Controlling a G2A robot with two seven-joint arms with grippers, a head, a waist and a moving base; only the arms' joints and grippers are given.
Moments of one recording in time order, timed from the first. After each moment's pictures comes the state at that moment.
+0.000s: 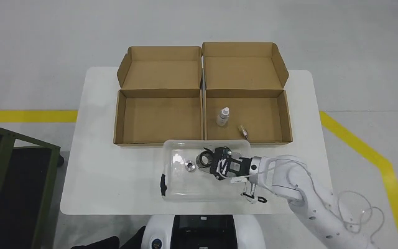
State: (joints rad) left arm -0.23 -0.27 -0.37 -1.29 3.07 0.37 0.06; right arm -1.19 -1.01 1.01 -1.94 -1.09 -0.63 0.44
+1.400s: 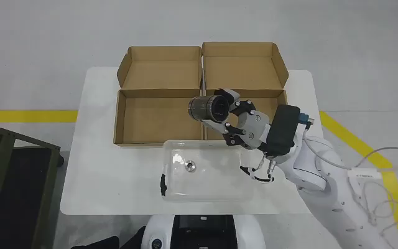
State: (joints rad) left arm -0.23 -0.27 -0.37 -1.29 3.07 0.37 0.06; right arm -1.08 -1.05 1.11 -2.05 -0.89 -0.52 0.01
